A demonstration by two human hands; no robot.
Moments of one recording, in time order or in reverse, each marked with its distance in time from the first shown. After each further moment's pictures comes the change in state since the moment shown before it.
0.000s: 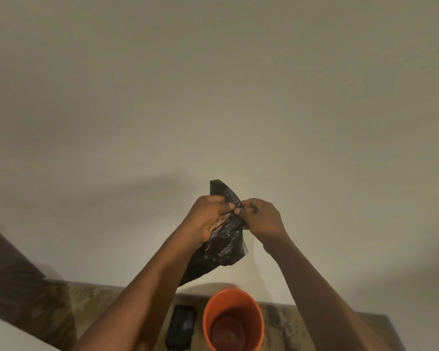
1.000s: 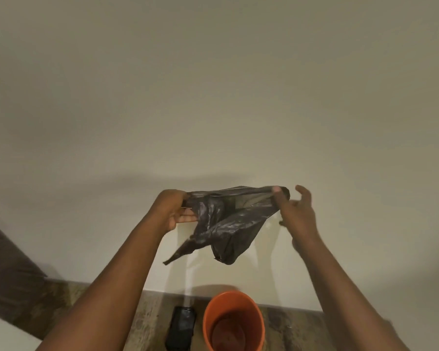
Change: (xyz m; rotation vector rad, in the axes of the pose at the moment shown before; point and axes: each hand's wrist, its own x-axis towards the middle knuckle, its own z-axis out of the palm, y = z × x) left_hand 0.003 0.037 -0.065 0.084 0.296 -0.100; right_hand 0.010 0.014 -0.052 0.230 0.288 0.071
